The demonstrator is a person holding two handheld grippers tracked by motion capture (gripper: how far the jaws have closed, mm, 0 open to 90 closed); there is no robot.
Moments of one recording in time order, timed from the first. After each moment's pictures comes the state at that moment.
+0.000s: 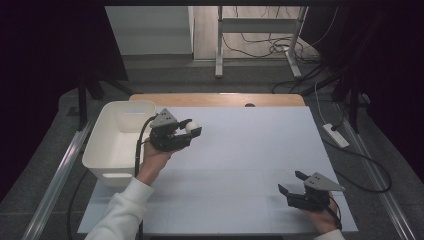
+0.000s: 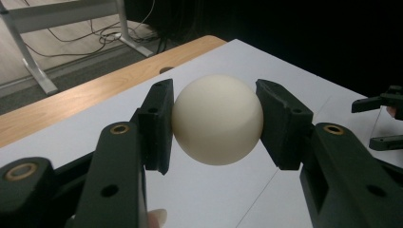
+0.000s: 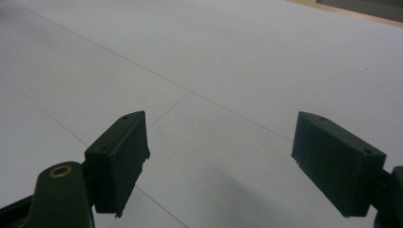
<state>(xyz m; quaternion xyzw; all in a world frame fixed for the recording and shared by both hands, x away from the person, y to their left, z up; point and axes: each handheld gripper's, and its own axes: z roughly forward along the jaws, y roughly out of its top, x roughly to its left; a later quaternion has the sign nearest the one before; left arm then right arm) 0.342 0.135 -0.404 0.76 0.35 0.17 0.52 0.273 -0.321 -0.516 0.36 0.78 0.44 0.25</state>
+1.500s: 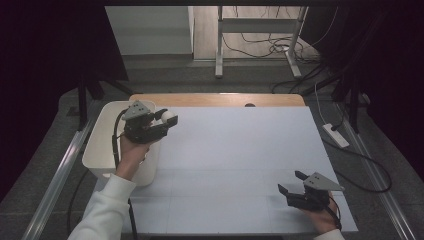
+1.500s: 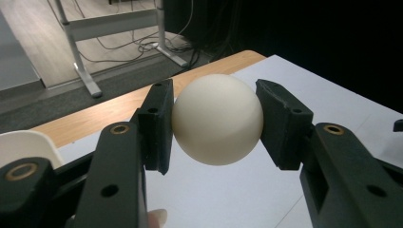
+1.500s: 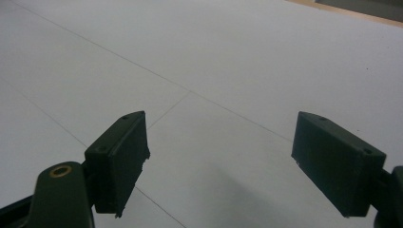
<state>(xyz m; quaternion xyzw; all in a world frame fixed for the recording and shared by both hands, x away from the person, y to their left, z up) 0.340 0.192 -0.386 0.72 0.40 0.22 0.52 0.273 -0.320 -0.516 0.36 0.78 0.44 0.25</state>
